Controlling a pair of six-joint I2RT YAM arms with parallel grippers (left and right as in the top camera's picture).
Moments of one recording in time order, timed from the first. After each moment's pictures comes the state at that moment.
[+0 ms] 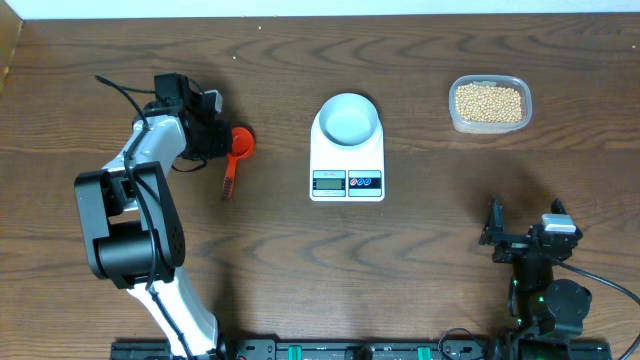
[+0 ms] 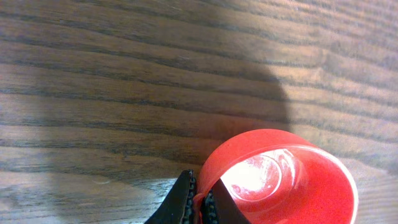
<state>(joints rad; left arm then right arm) 0.14 2.02 1.30 -0.54 0.30 0.02 -0.12 0.01 0.01 -0.07 -0.07 0.01</state>
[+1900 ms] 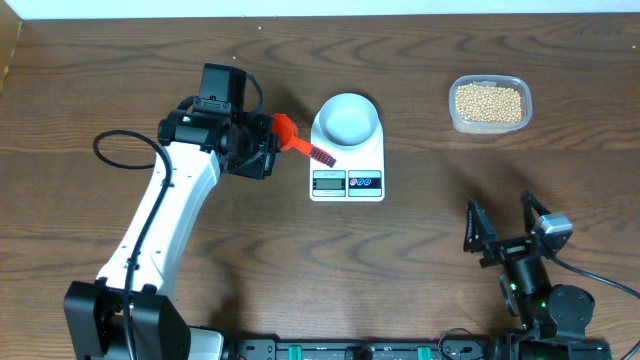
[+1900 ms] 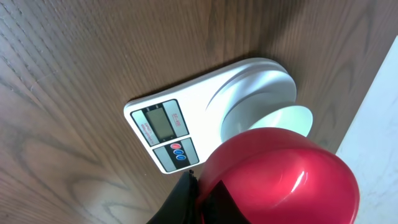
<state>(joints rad) -0.17 1.57 1.30 -0.89 0.31 -1.53 -0.12 0.01 0.01 0.03 -0.37 0.28</state>
